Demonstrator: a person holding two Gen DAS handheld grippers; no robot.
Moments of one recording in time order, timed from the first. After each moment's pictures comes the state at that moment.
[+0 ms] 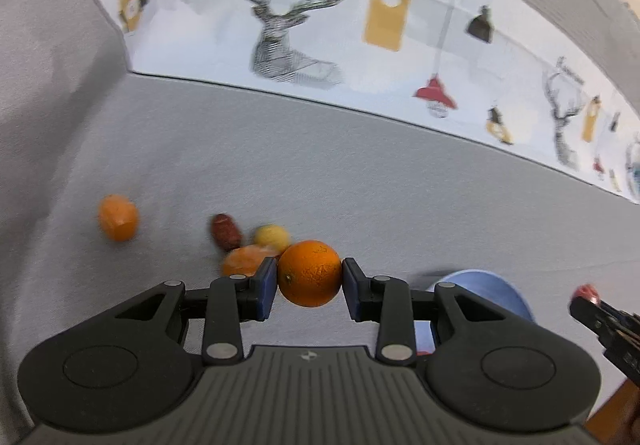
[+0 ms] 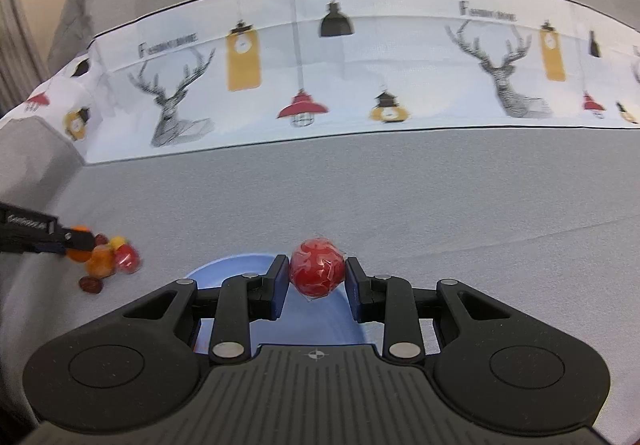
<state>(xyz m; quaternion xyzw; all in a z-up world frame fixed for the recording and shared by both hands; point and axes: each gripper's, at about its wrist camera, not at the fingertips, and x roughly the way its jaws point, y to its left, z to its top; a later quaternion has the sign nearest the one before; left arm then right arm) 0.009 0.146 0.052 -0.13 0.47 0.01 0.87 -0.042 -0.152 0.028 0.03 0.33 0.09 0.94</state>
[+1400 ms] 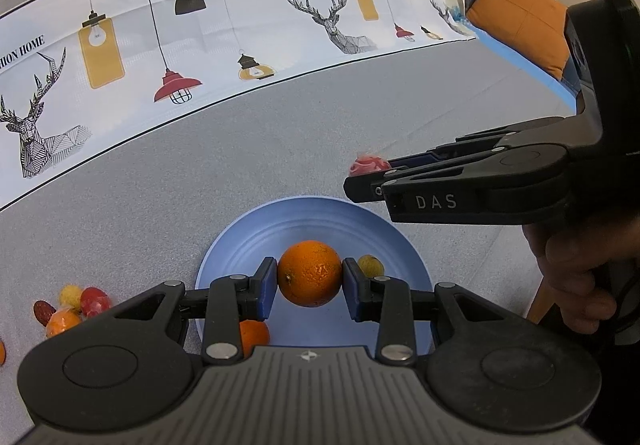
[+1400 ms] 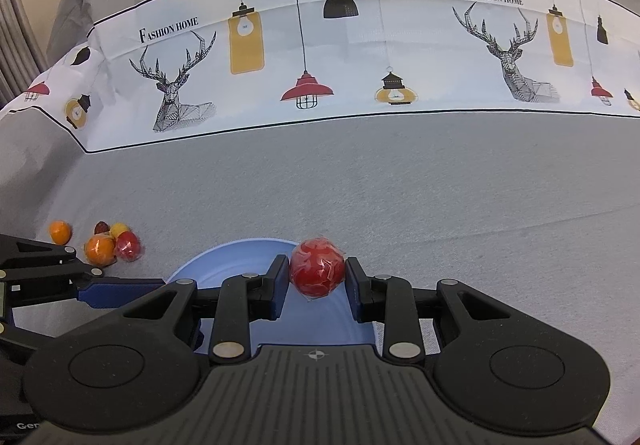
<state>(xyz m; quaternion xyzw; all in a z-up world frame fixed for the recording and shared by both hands) -0.038 0.006 0.045 0.08 0.41 -0.27 0.87 -0.036 -0.147 0.020 0.03 0.36 0.10 0.93</state>
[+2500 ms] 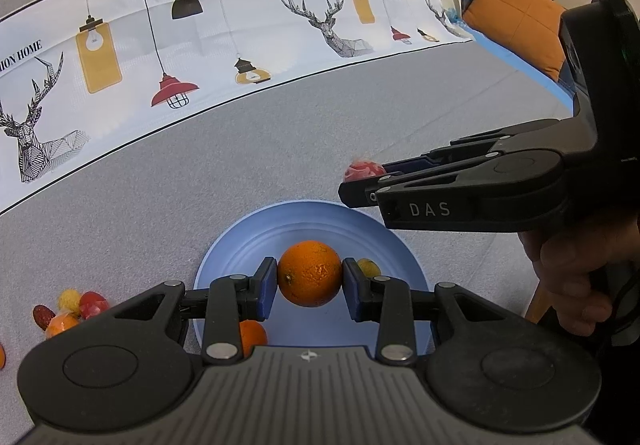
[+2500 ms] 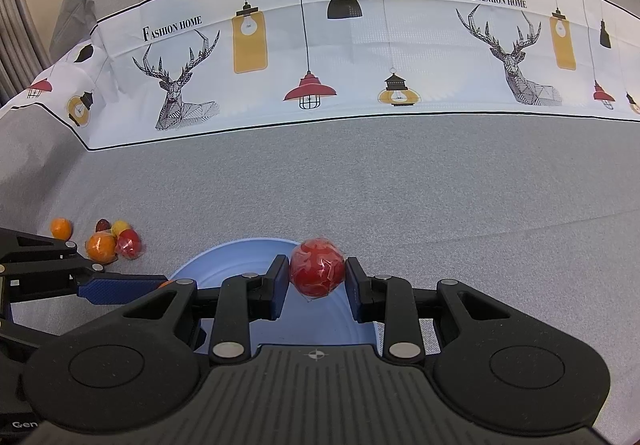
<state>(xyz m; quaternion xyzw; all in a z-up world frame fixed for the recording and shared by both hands) -0.041 0.005 0.048 0.08 0.41 -0.27 0.87 -0.038 -0.144 0.020 0.03 0.36 0.10 0.93</state>
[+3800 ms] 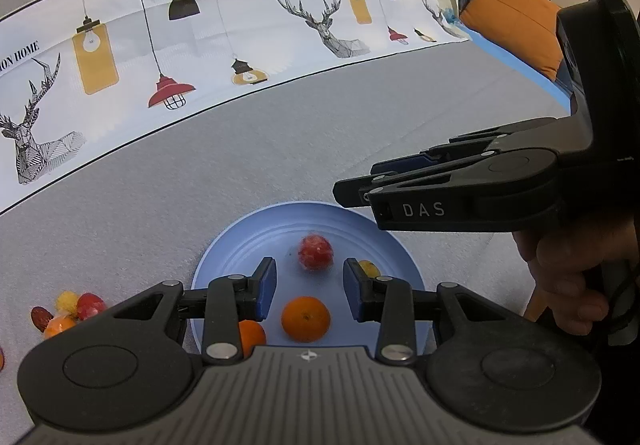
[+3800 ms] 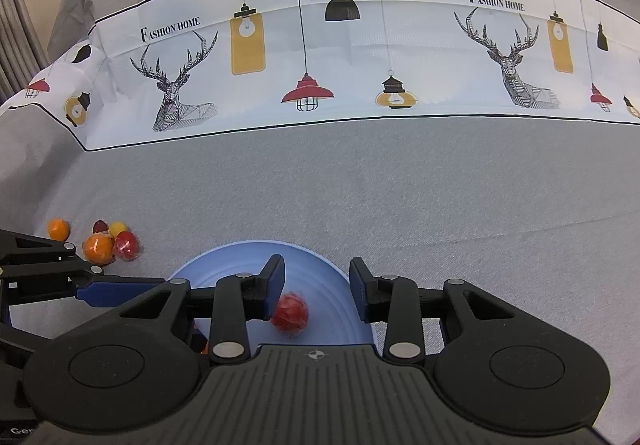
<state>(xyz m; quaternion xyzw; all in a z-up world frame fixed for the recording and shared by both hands) -0.040 0.005 0.048 0.08 0.41 -0.28 0.87 -0.037 -0.143 0.019 0.02 0.35 0.10 0.93</state>
